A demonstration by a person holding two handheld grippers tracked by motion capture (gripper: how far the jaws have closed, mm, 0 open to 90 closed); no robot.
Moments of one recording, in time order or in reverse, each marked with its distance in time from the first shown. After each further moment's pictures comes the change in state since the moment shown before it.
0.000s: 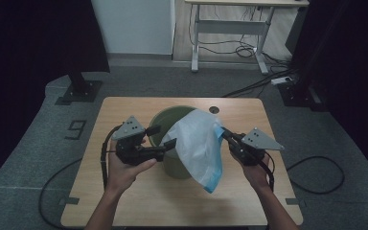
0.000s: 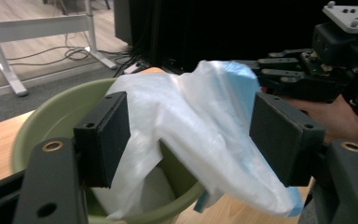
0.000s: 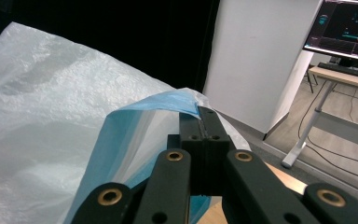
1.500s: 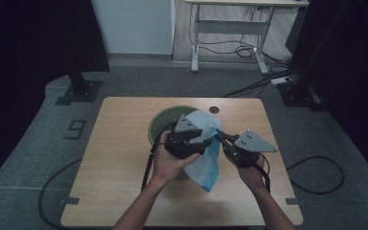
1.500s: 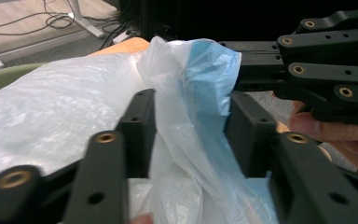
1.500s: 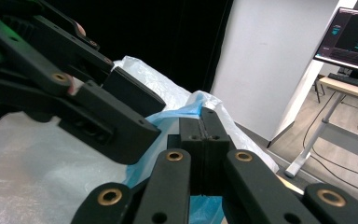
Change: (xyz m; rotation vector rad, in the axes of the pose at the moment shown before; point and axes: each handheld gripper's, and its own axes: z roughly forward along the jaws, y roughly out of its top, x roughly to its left) left arm -0.030 0.003 0.108 0.149 -0.006 0.006; right arm 0.016 0.007 0.004 -0.003 0.035 -0.051
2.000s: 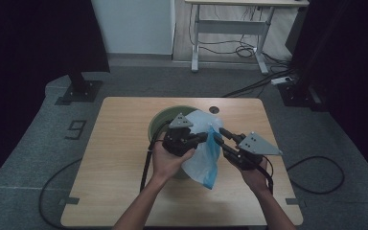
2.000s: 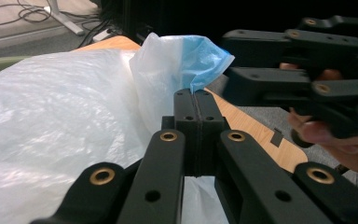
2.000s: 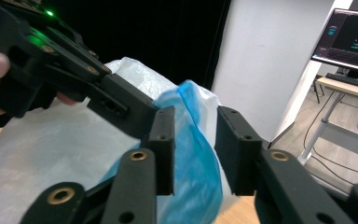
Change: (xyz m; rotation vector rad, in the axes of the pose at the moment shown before) left arm 0.015 -0.003 0.000 -0.013 -0.087 -0.049; right arm -0.002 -0.004 -0.011 -0.021 -0.006 0.023
